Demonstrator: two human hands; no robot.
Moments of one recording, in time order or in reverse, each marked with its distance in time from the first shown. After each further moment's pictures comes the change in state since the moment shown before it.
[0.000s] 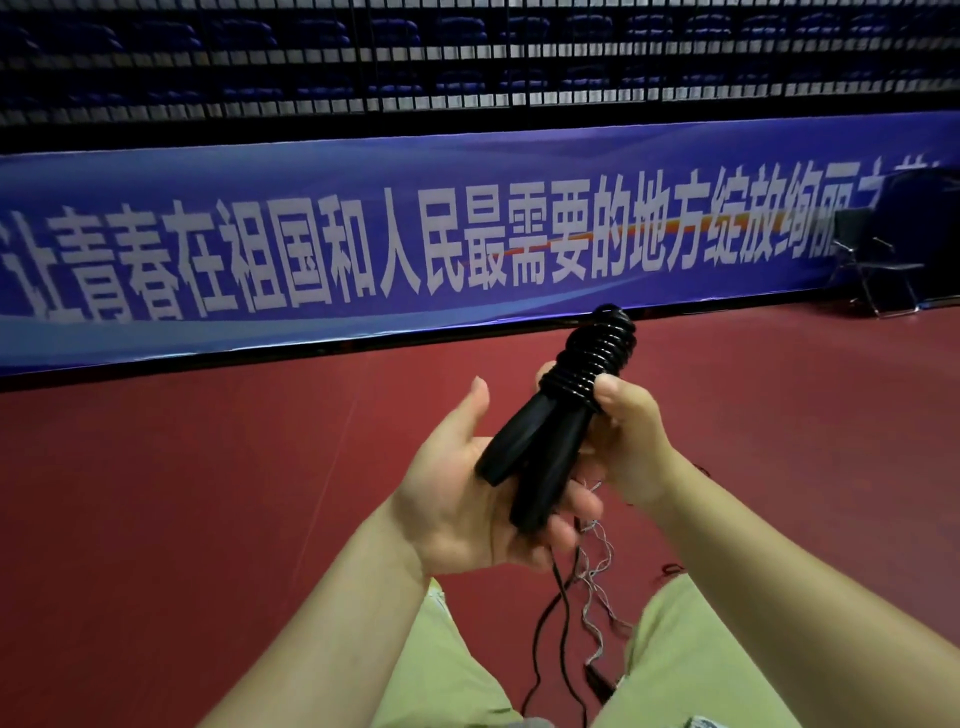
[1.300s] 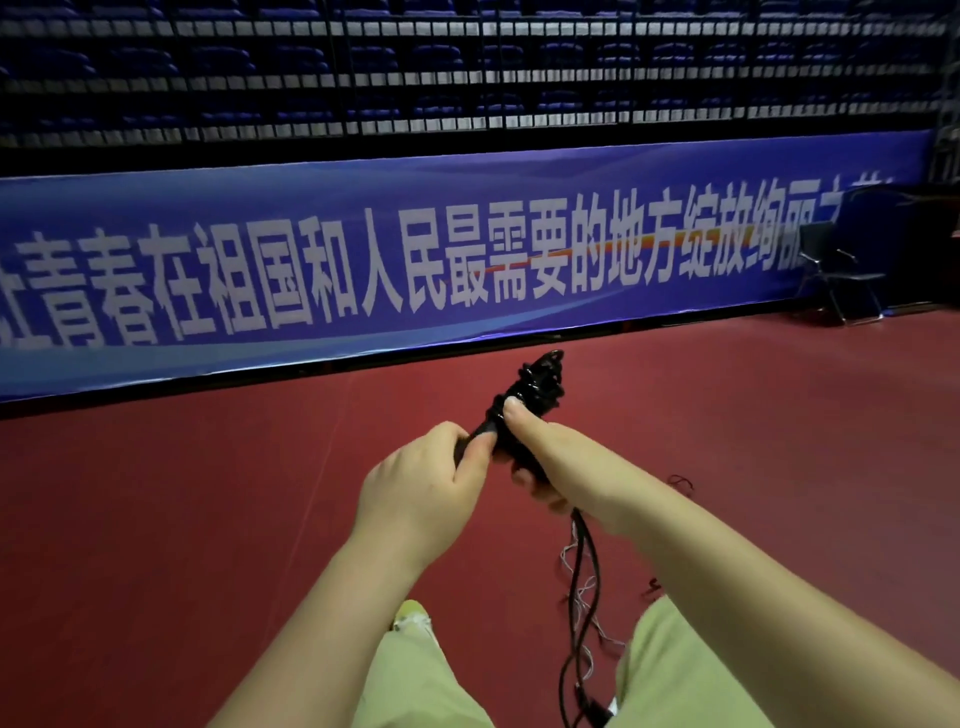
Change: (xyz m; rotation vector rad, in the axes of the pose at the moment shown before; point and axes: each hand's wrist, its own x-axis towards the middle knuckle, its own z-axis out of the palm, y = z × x) left_hand 0.014 0.001 -0.013 1.621 1.154 0.251; right_hand -0.001 -0.007 0.007 -0.667 0.154 0.357
